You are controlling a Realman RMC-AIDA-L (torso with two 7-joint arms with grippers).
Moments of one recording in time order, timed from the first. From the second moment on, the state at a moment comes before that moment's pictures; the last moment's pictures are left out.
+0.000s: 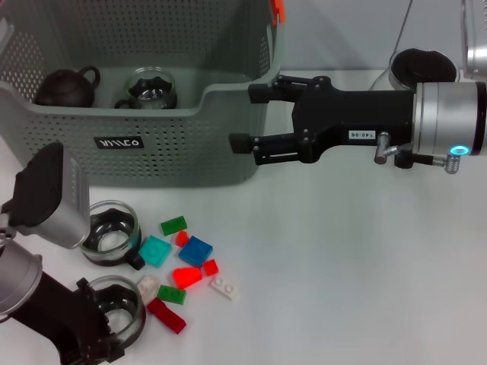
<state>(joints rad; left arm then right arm) -0.39 -2.17 1.12 1.30 2.64 1.83 -1.79 0.62 2.10 -1.19 -0.87 -1.63 -1.36 1.52</state>
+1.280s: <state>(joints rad) -0.45 -2.16 0.91 1.43 2.60 2.02 -1.79 0.62 2.10 -1.14 -0.85 -1.63 -1.37 1.49</state>
